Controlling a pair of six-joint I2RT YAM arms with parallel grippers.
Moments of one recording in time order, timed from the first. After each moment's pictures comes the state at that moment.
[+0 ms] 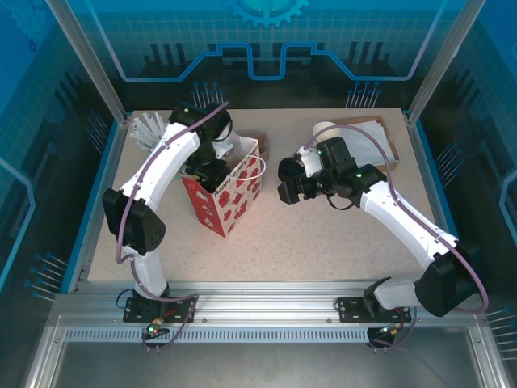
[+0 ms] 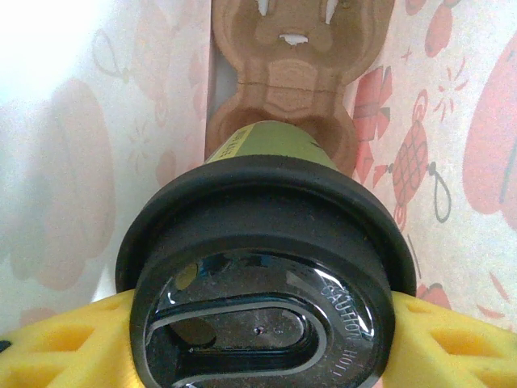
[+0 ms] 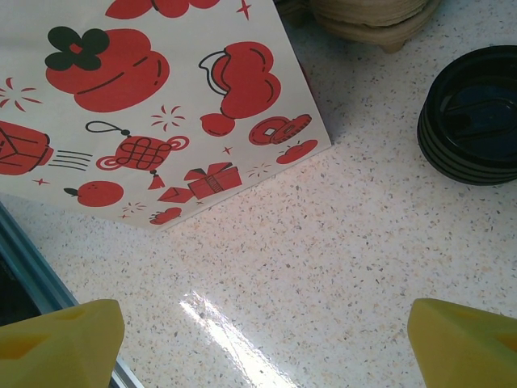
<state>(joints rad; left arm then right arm) -0.37 1.88 1.97 -1.64 0.01 0.01 0.49 1.35 1.17 -0.68 -0.34 0.15</state>
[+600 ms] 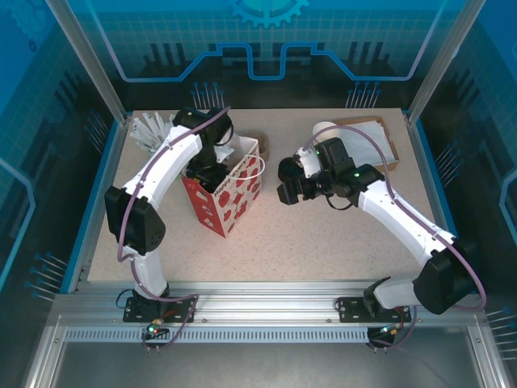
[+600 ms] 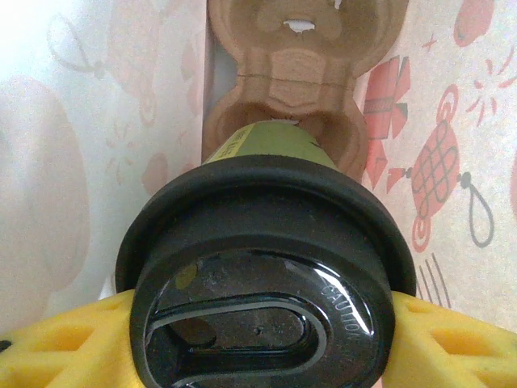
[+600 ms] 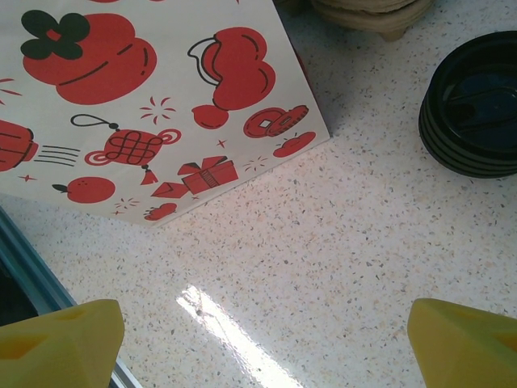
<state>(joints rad) -0.37 1.88 1.90 -1.60 0.01 0.02 0.49 1.37 1.17 -0.68 -0.34 0.15</state>
